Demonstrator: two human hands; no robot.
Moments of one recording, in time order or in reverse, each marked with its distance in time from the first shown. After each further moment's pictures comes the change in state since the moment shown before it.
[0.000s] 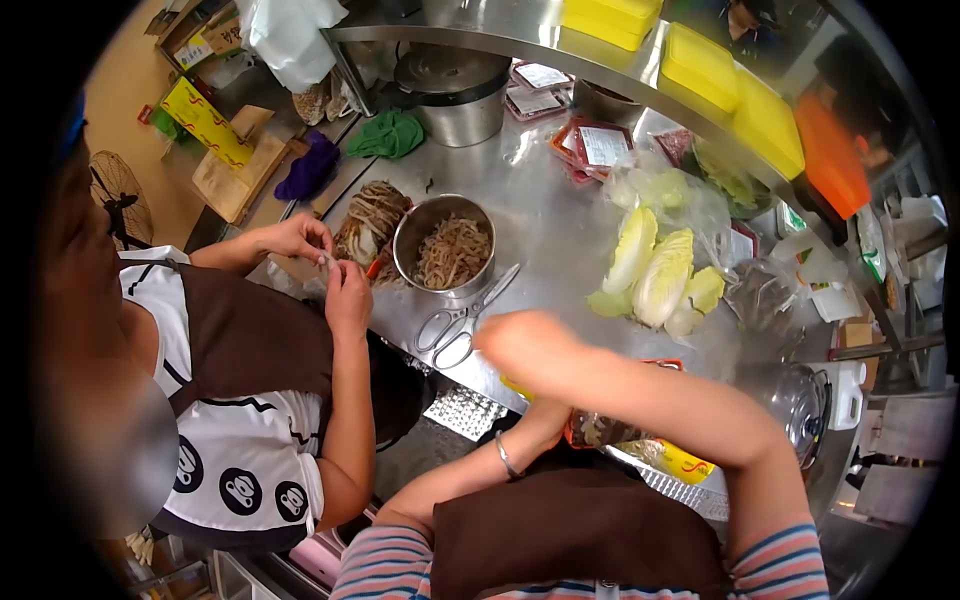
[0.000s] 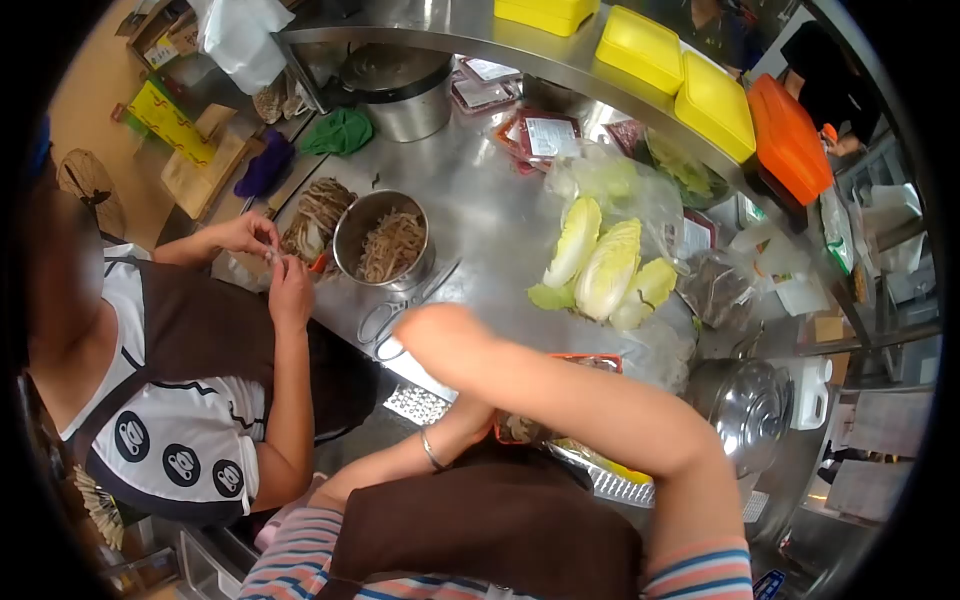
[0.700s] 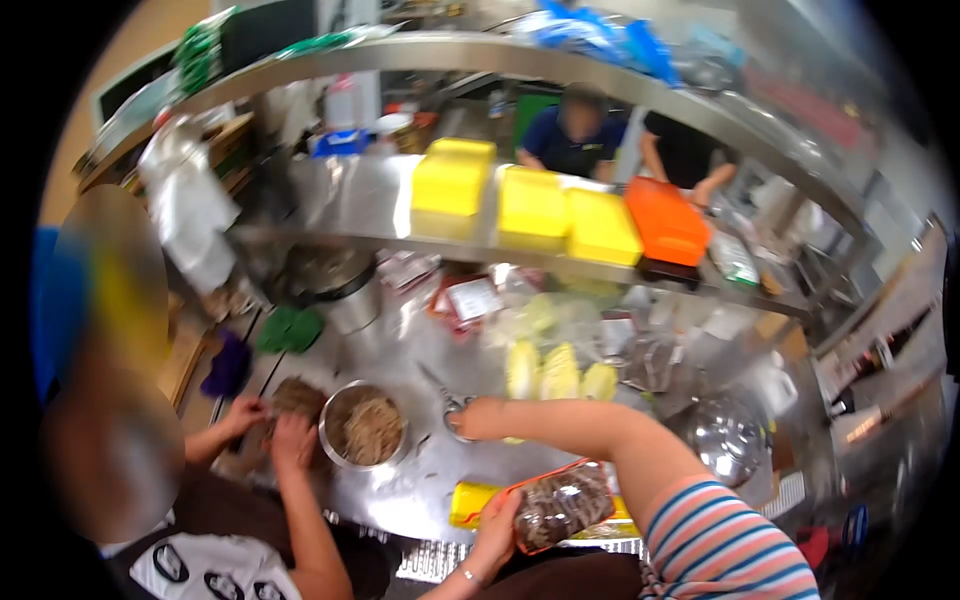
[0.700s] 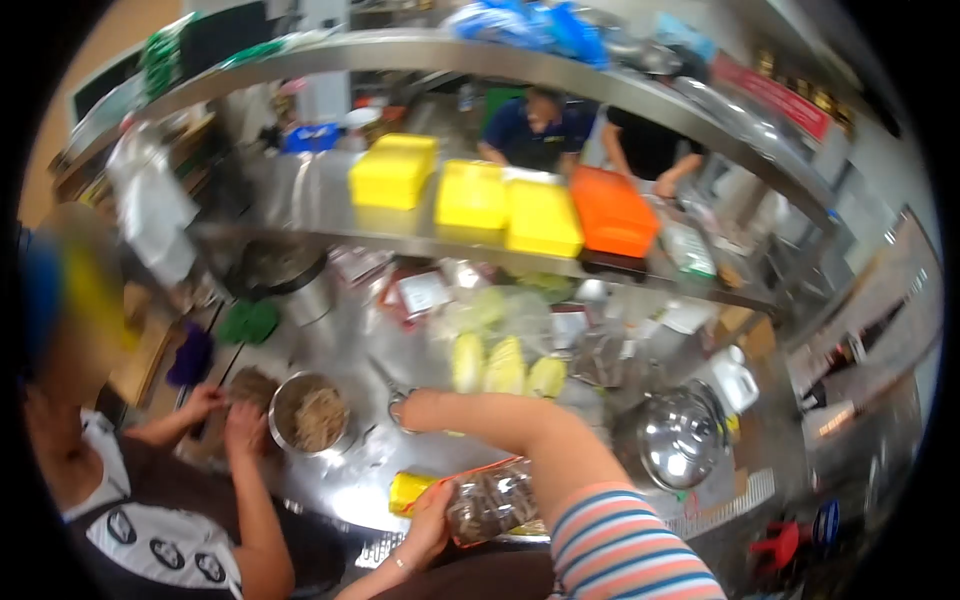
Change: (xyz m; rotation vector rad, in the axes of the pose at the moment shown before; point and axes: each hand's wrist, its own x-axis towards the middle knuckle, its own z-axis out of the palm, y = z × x) left_hand 0.000 0.003 -0.006 0.015 -0.134 -0.012; right_hand 0.011 0.150 0.030 -0.262 -0.298 0.167
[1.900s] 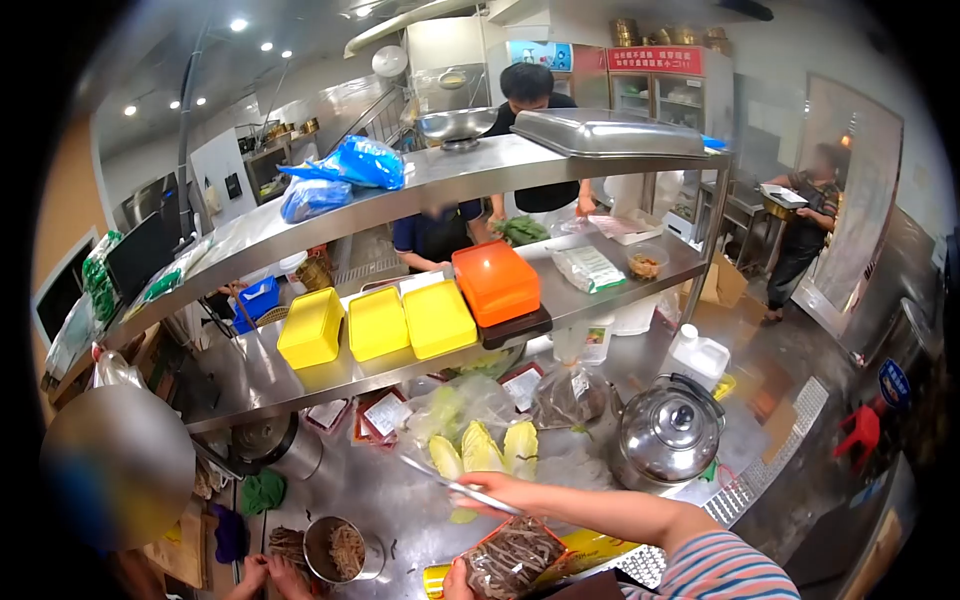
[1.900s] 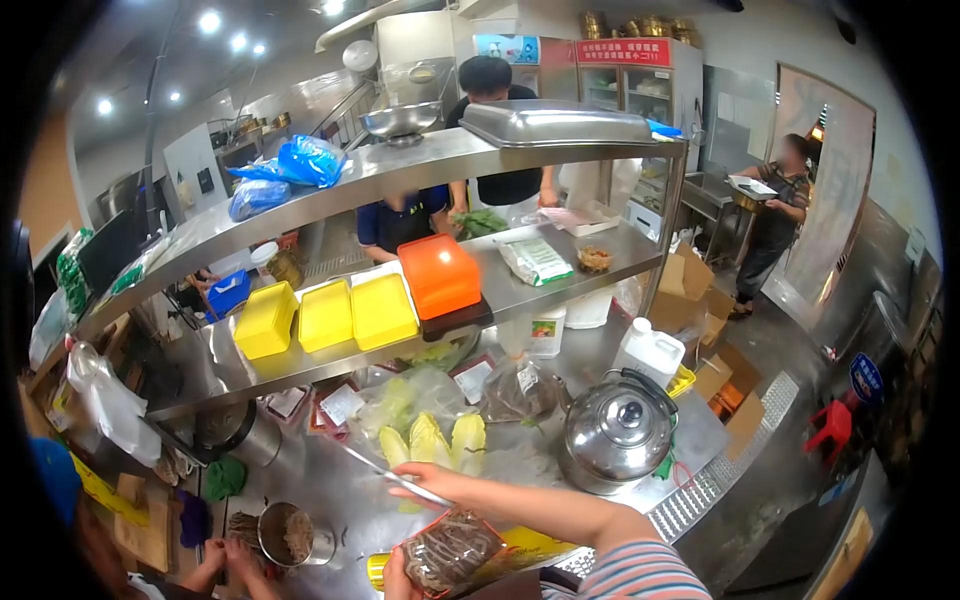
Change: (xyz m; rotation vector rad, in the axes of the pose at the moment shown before) left_hand 0.007 0.009 -0.009 0.184 -0.008 -0.112; right_hand -0.188 -0.018 -0.035 1.735 0.501 0.331
